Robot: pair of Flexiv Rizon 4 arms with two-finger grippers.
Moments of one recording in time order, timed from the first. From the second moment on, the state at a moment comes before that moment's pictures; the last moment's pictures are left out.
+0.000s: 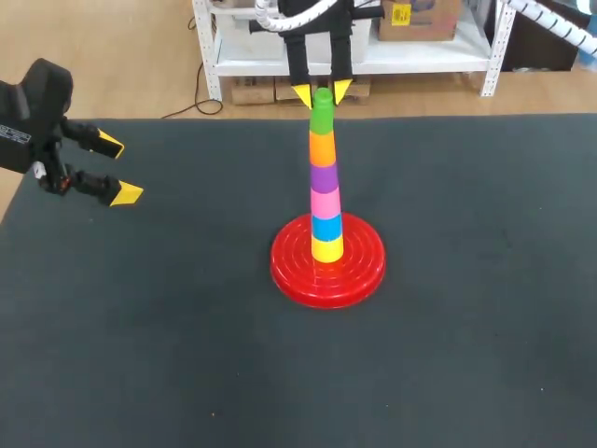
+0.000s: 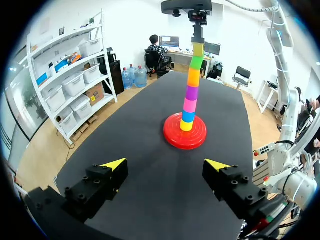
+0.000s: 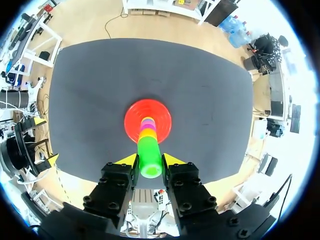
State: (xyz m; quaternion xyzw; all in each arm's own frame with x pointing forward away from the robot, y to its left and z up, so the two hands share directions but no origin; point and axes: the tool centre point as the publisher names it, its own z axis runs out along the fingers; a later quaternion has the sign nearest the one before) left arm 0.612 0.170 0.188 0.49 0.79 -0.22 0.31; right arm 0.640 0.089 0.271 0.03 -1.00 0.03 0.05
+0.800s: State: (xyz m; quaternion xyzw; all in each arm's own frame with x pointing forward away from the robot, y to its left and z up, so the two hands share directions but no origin) left arm 0.612 0.170 0.188 0.49 0.79 -0.22 0.31; right arm 0.638 0.084 0.271 0.02 -1.00 0.03 0.04
